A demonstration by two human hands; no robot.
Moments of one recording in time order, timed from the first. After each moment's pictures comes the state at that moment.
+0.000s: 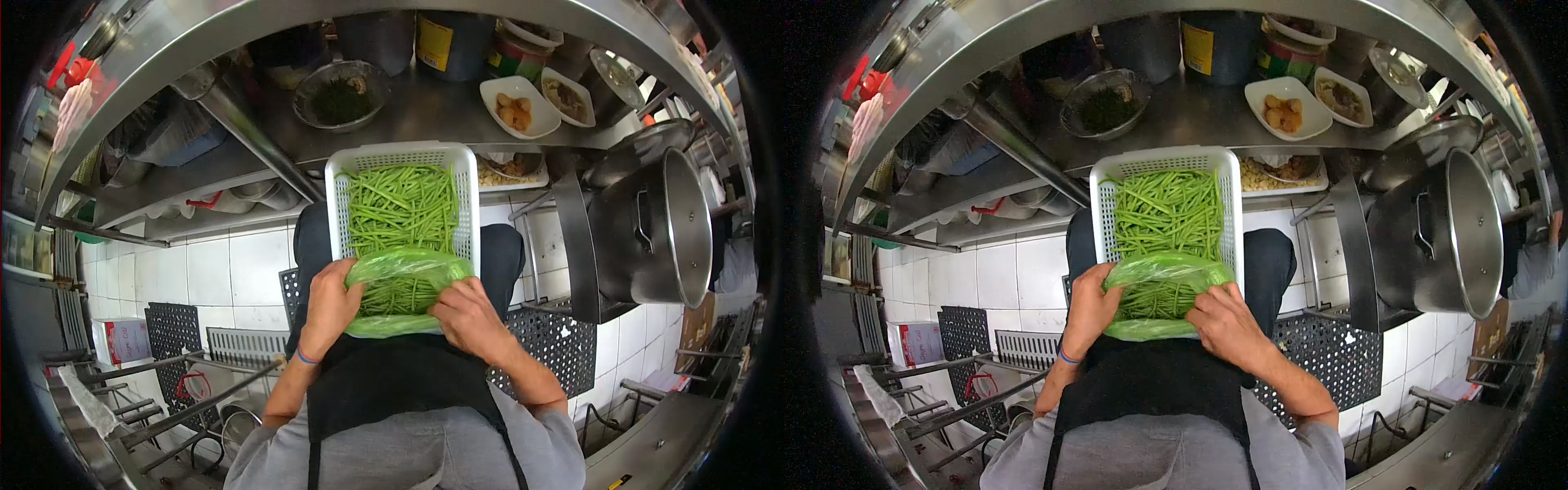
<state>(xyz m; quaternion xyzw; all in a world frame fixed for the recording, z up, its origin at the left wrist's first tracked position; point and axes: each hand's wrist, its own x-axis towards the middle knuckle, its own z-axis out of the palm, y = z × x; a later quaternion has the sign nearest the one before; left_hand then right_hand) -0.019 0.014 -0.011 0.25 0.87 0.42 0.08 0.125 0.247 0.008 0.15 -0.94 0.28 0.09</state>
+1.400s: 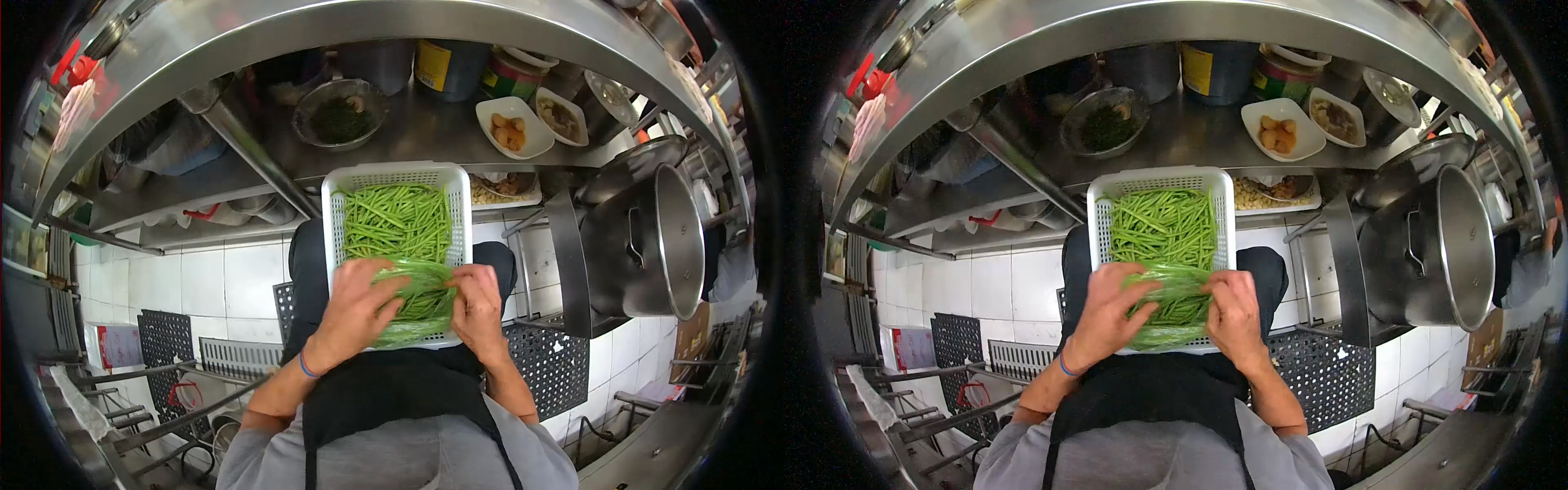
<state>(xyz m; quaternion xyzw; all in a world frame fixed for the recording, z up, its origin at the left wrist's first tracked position) -0.016 0.047 0.038 0.48 0.81 0.34 -0.01 0.098 0.251 0.008 -0.05 -0.90 0.35 0.24</state>
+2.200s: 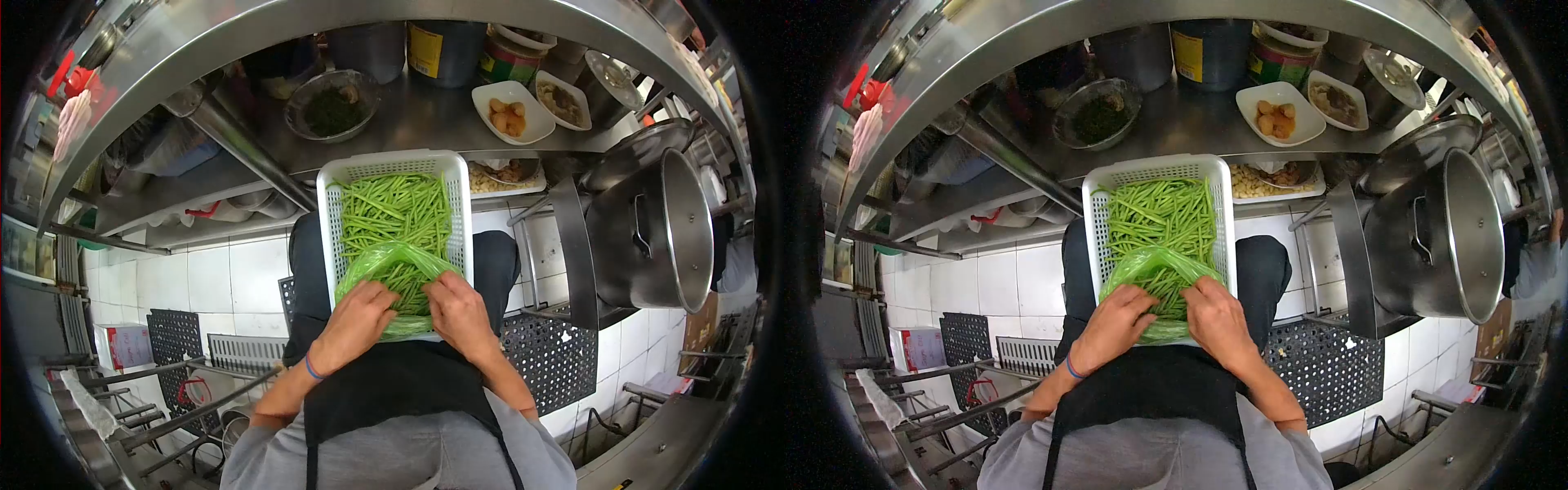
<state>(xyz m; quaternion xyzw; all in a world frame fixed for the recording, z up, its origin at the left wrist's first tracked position) 0.007 0.041 0.004 0.45 0.83 0.32 0.12 0.105 0.234 -0.007 -0.04 -0.92 0.36 0.15</state>
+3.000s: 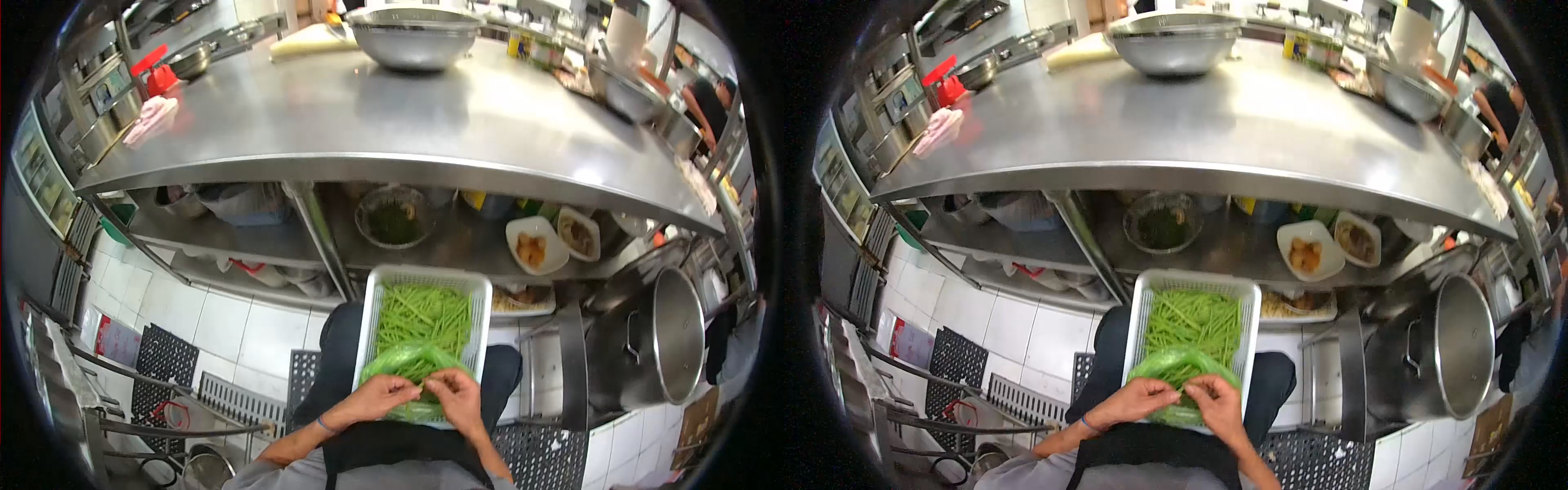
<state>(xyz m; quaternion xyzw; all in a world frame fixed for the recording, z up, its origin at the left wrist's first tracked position) 0.005 0.028 -0.006 0.21 0.67 0.57 0.43 0.095 0.215 -0.022 -0.16 -0.65 0.74 0.07</state>
